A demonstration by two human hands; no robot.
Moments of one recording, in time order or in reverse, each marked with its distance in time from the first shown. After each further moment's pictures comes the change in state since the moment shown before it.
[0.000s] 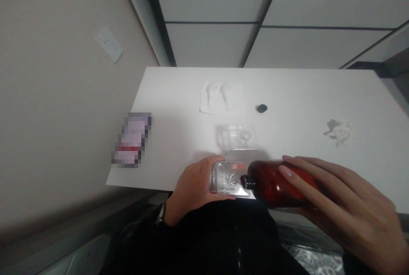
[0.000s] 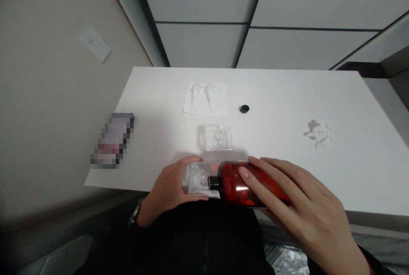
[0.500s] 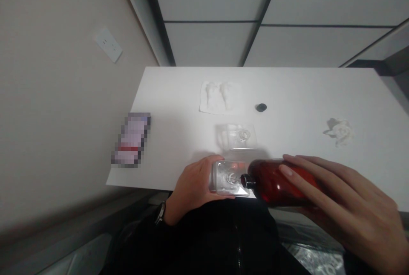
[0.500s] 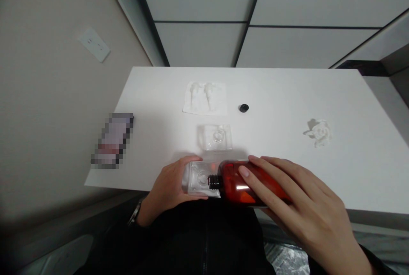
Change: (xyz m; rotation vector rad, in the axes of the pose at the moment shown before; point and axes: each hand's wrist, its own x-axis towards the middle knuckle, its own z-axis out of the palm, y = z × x) left_hand -0.001 -0.003 0.001 -0.014 0.000 0.015; right_hand -0.003 0.003 0.001 -0.041 -0.007 -0.016
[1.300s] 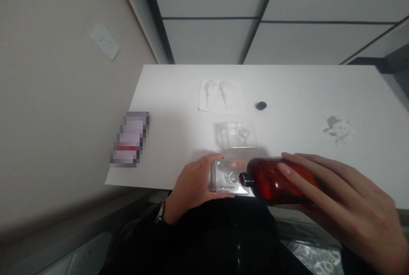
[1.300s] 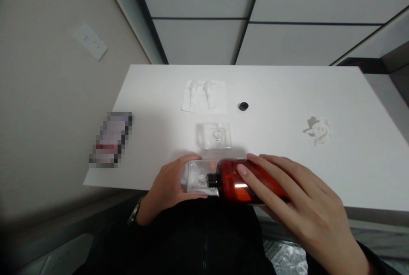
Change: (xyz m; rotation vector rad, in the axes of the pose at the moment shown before) left_hand 0.000 0.000 0.000 0.008 -0.005 -0.004; right_hand 0.004 -0.002 -0.002 0.018 0.004 0.017
